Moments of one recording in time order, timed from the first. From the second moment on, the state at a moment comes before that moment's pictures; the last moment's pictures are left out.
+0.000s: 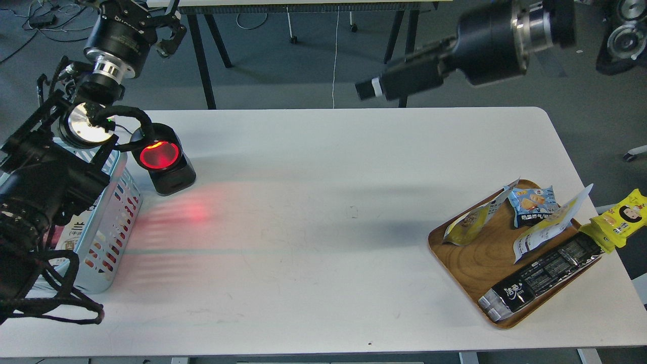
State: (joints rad) left arm -0.94 0.29 -0.94 -0.55 -0.02 -0.49 -0.25; right arm 1.92 -0.70 -0.42 1.48 -1.24 0.49 0.49
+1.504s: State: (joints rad) left arm -0.94 0.29 -0.92 -0.54 -0.01 -0.49 -0.24; right arm 1.73 -0.69 -0.75 1.37 -1.96 0.27 0.49
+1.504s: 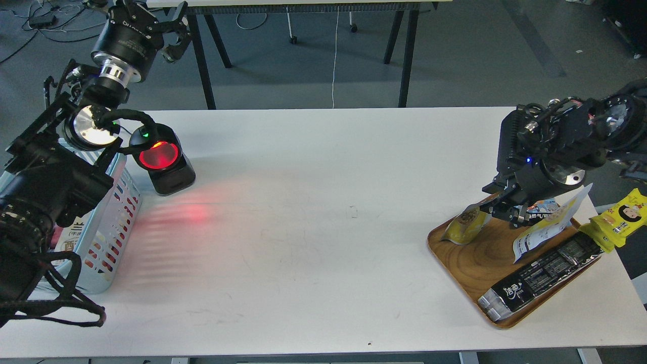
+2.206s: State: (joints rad) left arm -0.95 0.30 -0.92 -0.54 -0.01 -0.49 -0.24; right arm 1.79 -0.69 -0.73 1.42 -1.85 0.27 0.49
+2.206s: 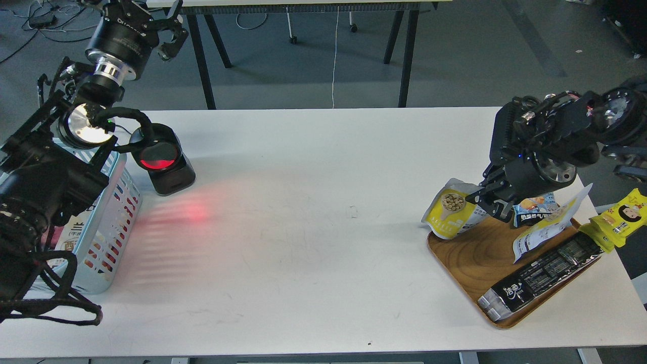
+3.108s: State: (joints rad) left arm -0.93 0.32 -0.92 -0.54 -0.01 -0.49 -0.25; right arm 1.73 -0.13 -0.57 1.09 -1.60 0.19 0.49
